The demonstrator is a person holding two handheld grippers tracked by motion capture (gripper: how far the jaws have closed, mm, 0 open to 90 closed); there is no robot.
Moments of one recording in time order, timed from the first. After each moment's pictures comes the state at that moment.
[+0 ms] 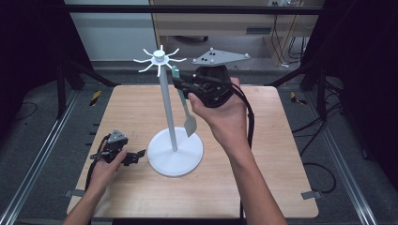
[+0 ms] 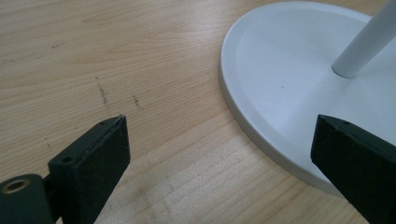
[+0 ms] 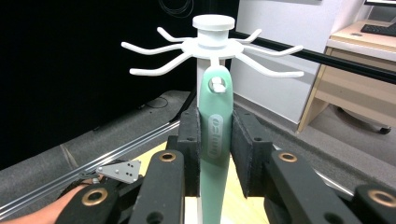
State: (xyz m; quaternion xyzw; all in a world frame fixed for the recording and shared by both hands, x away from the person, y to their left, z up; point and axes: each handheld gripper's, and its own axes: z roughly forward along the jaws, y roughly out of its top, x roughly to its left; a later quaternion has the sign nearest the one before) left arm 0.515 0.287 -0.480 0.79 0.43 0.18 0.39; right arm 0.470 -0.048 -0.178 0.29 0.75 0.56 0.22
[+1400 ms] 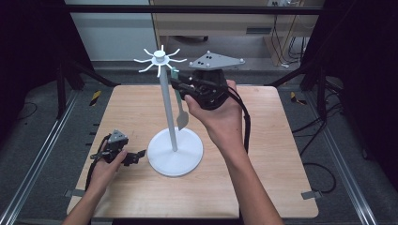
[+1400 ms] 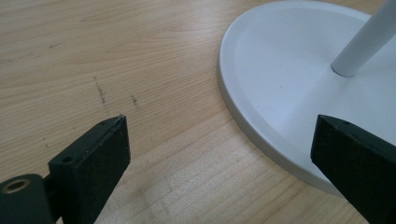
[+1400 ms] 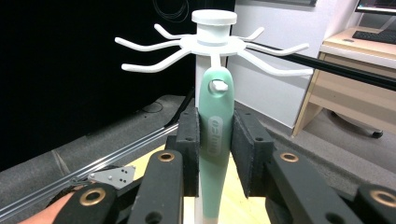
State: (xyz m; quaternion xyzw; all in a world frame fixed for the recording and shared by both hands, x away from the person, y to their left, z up) left arm 0.515 0.286 -0.481 0.79 0.43 0.18 0.39; right arm 0.472 -0.041 -0.186 0.29 0.74 0.56 0.23
